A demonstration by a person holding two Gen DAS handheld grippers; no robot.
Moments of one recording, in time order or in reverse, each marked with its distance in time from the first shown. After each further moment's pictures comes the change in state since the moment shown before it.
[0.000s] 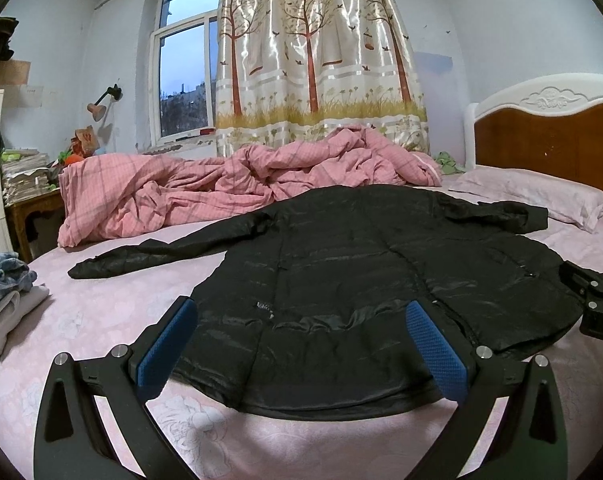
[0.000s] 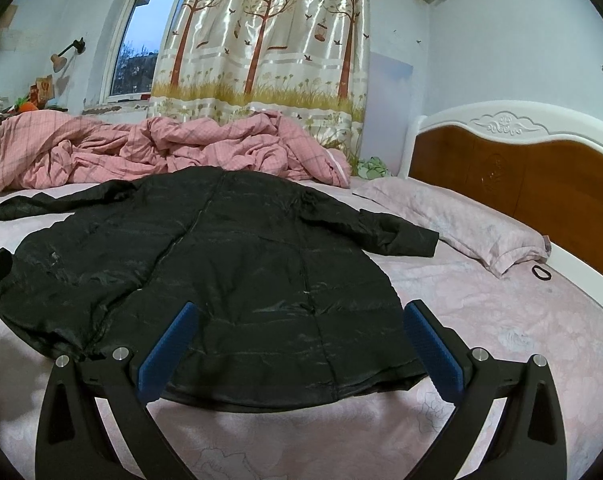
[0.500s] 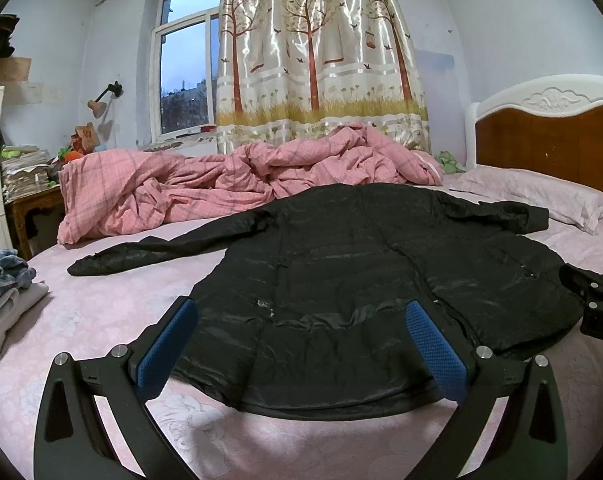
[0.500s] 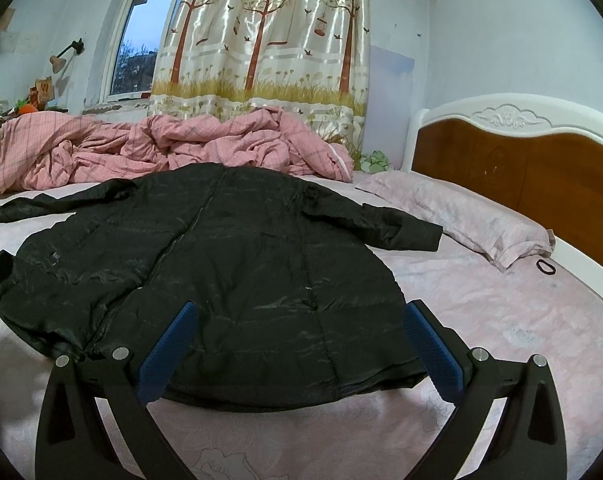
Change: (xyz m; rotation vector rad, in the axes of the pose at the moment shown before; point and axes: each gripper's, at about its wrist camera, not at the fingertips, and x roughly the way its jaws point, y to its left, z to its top) left arm 0.001 0.003 -0.002 -0.006 0.004 -0.002; right arm 0.002 0.001 -0.002 0.004 0.015 0.002
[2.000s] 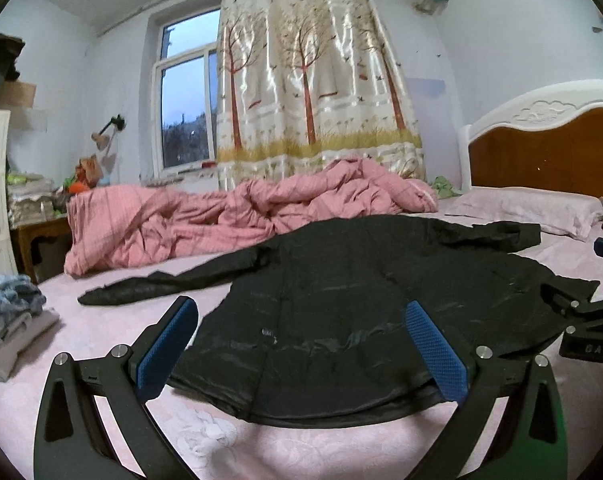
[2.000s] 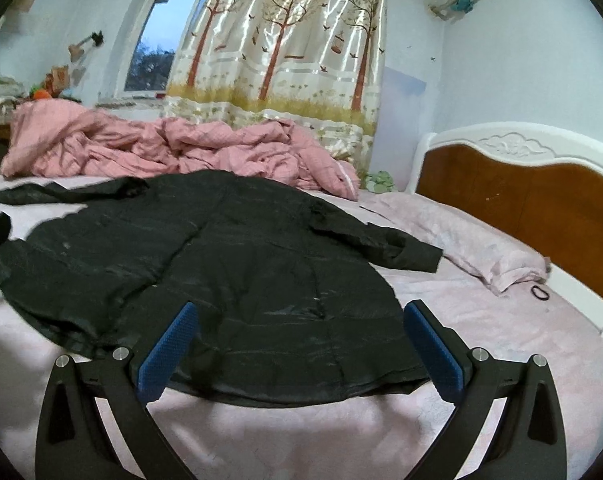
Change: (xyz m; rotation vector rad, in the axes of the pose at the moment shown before) left arm -0.037 0.001 0.006 0.038 -0.133 0.002; right arm -0.023 0.010 0.006 -0.064 -0.050 0.031
